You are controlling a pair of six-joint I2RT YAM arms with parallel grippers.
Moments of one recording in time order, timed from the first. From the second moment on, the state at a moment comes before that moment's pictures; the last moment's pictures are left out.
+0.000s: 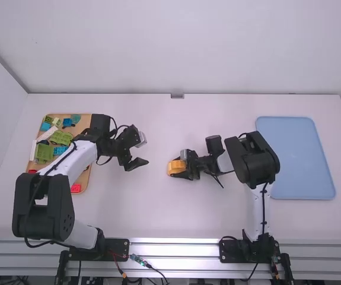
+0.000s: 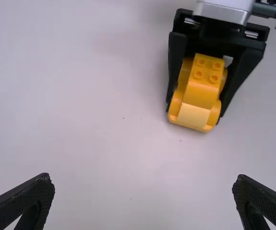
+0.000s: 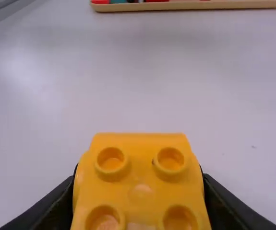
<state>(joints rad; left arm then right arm) 0.00 1.57 0.93 -0.49 0.76 1.02 0.30 2.23 0.83 0.46 -1.18 -0.88</state>
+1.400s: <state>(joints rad) 0.00 1.57 0.93 -0.38 0.76 0.94 -0.61 1.78 0.47 0.66 -0.52 -0.48</state>
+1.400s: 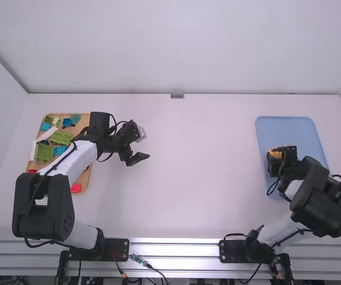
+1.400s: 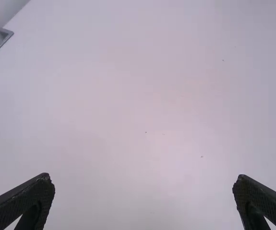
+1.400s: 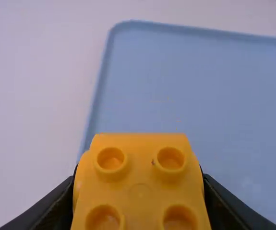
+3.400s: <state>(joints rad) -0.01 1.34 1.00 -0.13 0.13 0.10 0.01 1.47 0.88 0.05 -0.27 -0.21</state>
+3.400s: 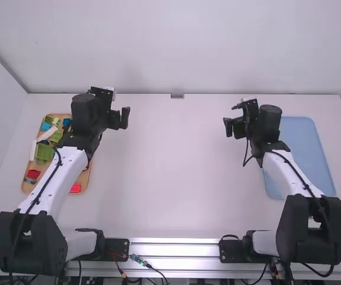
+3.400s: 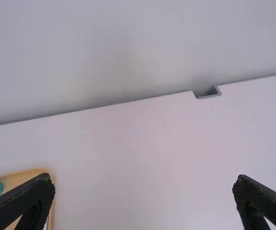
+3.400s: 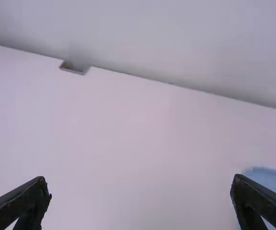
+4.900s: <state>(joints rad) -0.01 0.56 0.27 -0.11 0.00 0.01 0.00 0.69 0.17 -0.11 -0.02 0.00</state>
